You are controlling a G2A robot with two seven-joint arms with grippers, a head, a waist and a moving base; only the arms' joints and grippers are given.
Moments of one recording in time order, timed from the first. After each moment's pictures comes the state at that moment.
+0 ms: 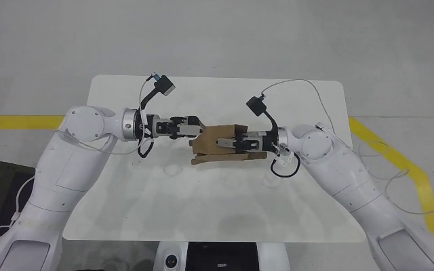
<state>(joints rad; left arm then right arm) 0.82 -0.94 -1.12 -1.54 -0.45 -0.28 -1.22 -0.70 -1.10 0.75 -1.30 0.31 -0.70 0.91</state>
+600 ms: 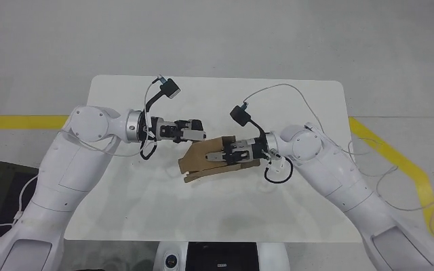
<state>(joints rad) 0.81 -0.95 -1.10 -1.55 -0.45 -0.28 -1.25 -0.68 -1.14 0.69 -1.32 0.32 -0.70 1.01</state>
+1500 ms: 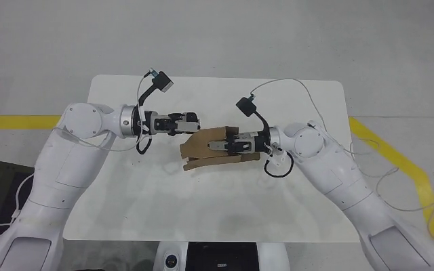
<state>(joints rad) 0.80 -0.95 -1.13 -1.52 -0.46 -0.30 -1.24 -0.70 -1.15 0.77 -1.29 0.31 -0.67 0.94</state>
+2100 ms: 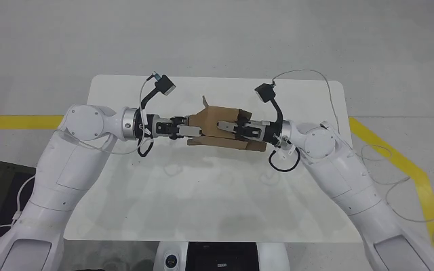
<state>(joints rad) 0.81 -0.95 -1.13 -1.54 -0.45 -0.30 -1.25 -0.78 -1.13 0.90 -1.38 0.23 -0.59 0.79</state>
